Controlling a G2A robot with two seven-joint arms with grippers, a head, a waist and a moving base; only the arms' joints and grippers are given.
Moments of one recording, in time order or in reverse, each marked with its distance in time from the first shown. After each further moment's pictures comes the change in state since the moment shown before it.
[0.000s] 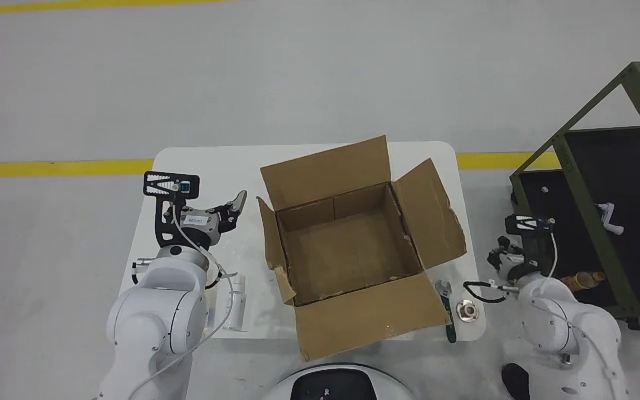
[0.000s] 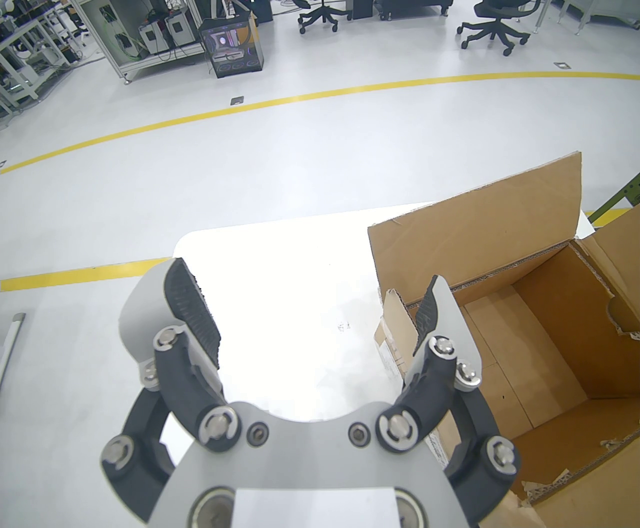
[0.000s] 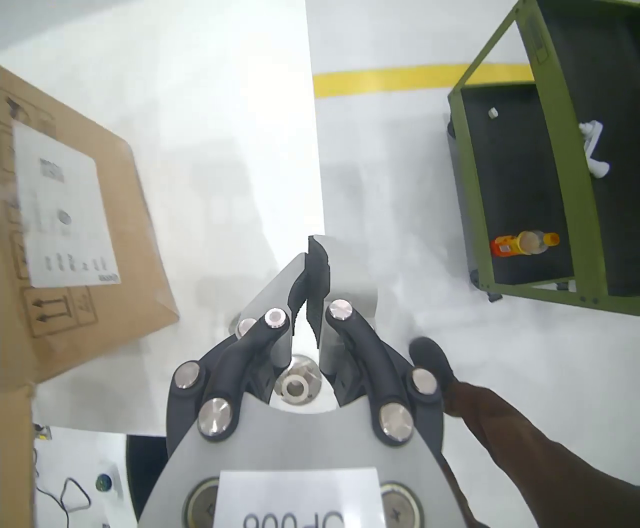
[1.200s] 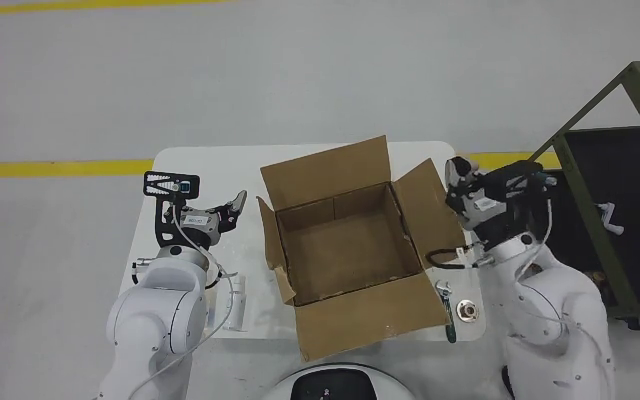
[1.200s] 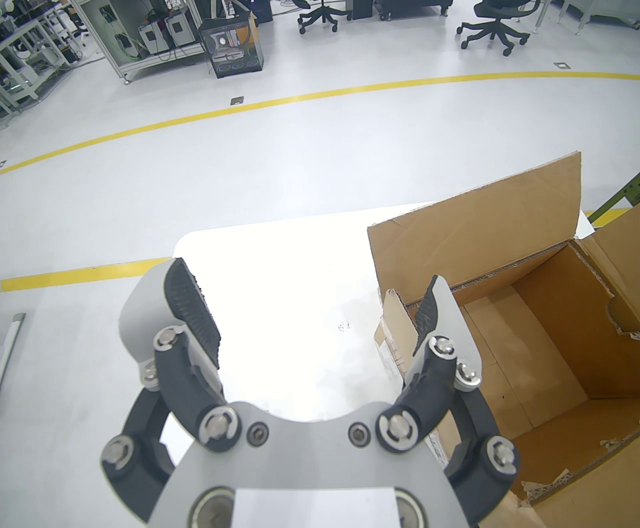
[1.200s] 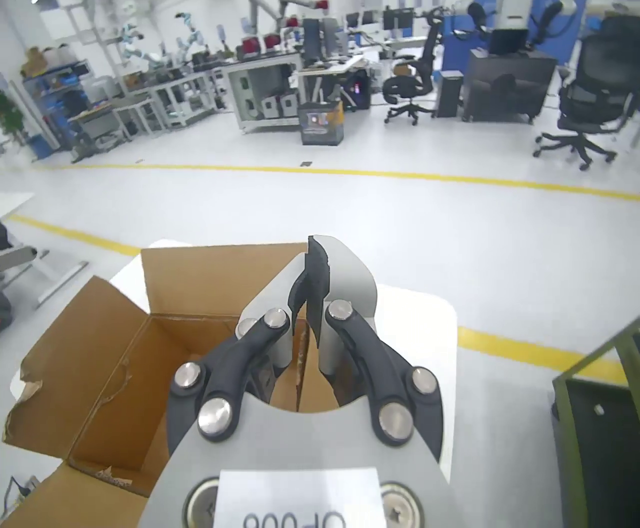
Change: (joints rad) left arm 0.000 0.000 0.000 0.000 0.000 0.000 0.000; right arm 0.151 0.015 -0.263 -0.141 0.045 -0.271 -0.415
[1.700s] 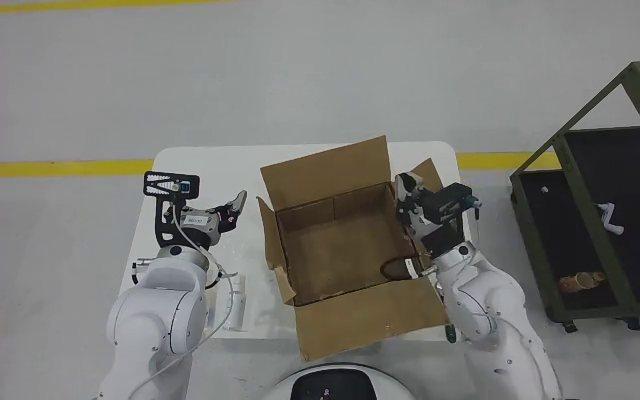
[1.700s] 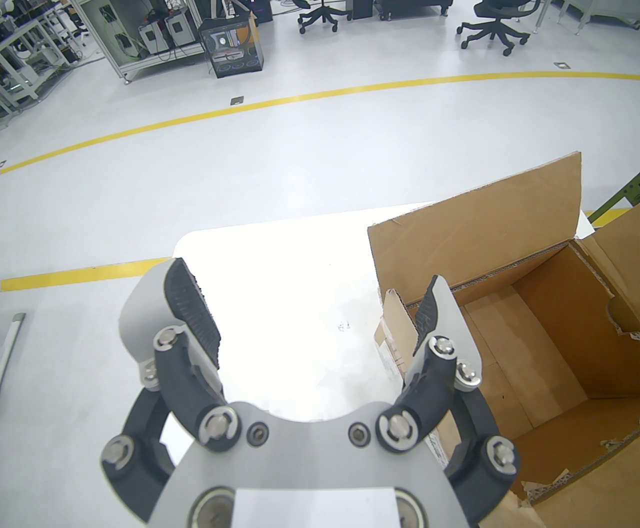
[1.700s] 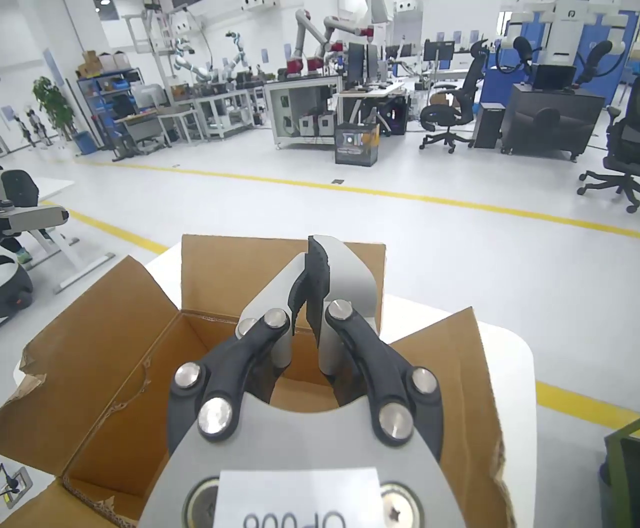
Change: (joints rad) left arm 0.000 0.000 0.000 0.000 0.000 0.000 0.000; right arm -0.008 -0.009 -0.155 0.167 -0.074 0.042 -0.269
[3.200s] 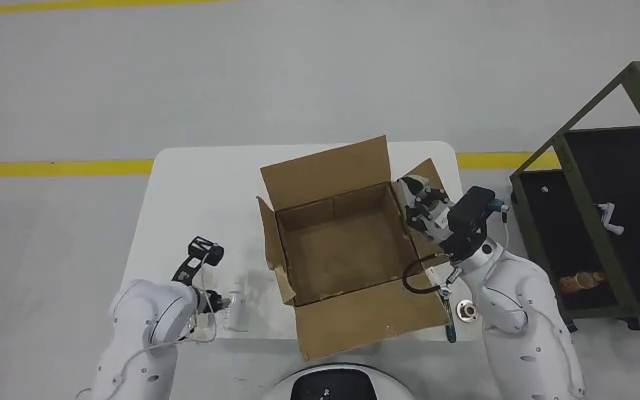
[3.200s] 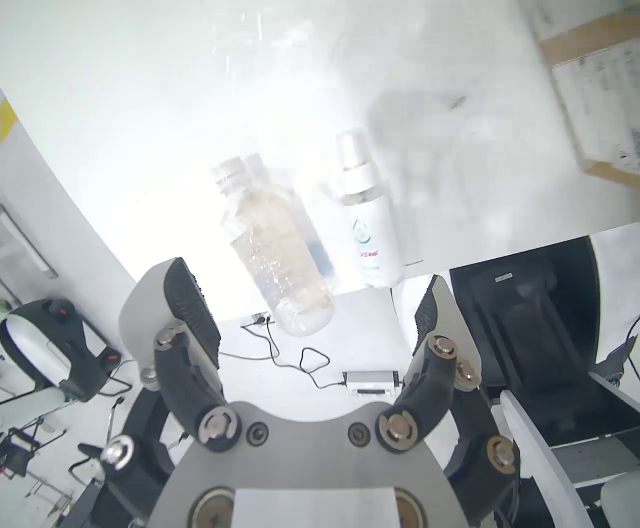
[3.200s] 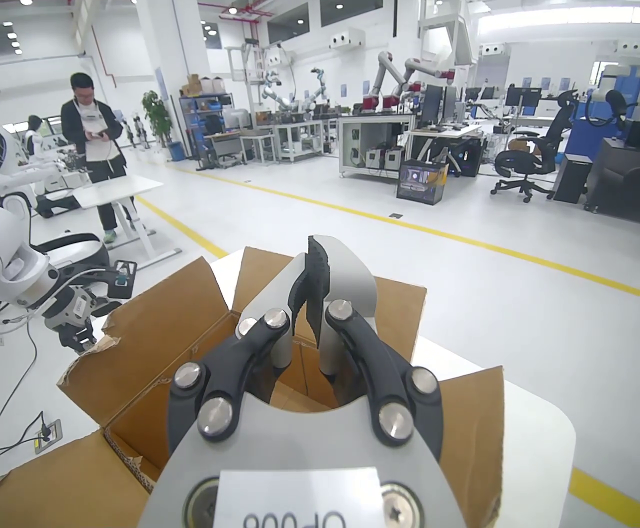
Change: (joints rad) left arm 0.016 0.067 -0.106 0.299 -0.099 -0.441 -0.706; right arm 0.031 0.041 0.109 0.036 0.127 -0.354 -0.052
